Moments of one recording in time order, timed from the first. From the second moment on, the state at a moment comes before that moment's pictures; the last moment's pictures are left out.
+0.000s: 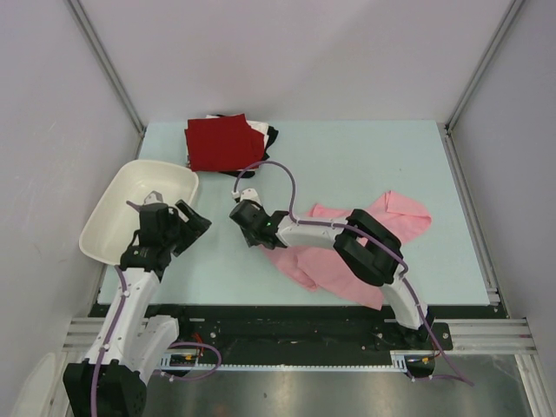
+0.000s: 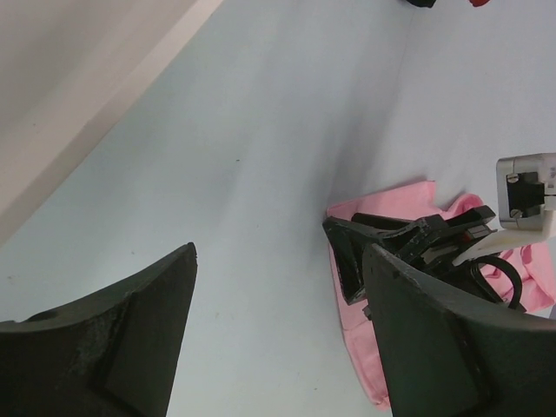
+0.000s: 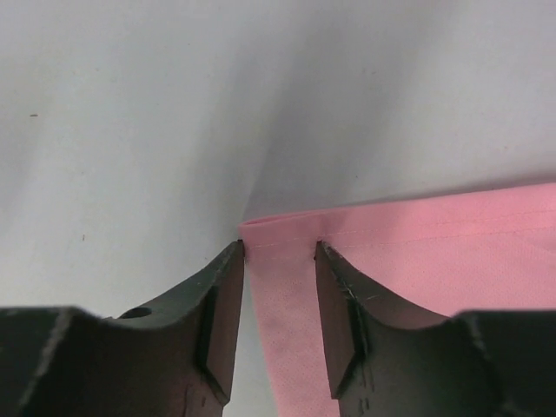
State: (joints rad) left arm -0.02 0.79 0.60 -0.51 0.06 -0.75; right arm 1.05 2.18 1.57 -0.30 0.34 0.44
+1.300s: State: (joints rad) left arm -0.46 0.93 0.53 -0.29 0.10 -0.84; right arm 0.98 0.87 1.35 -1.06 0.79 0.63
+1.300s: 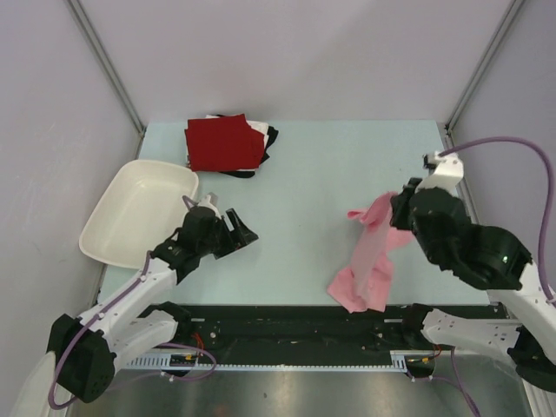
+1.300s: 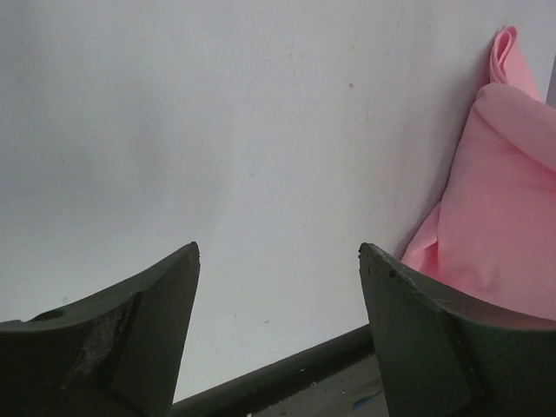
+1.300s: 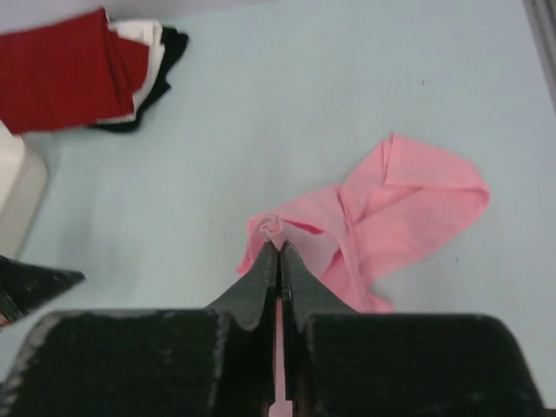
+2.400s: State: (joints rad) left arm -0.48 0.95 0.61 -0.30 0.02 -0.86; right arm 1.00 0.87 1.51 -1.09 0.08 0.59
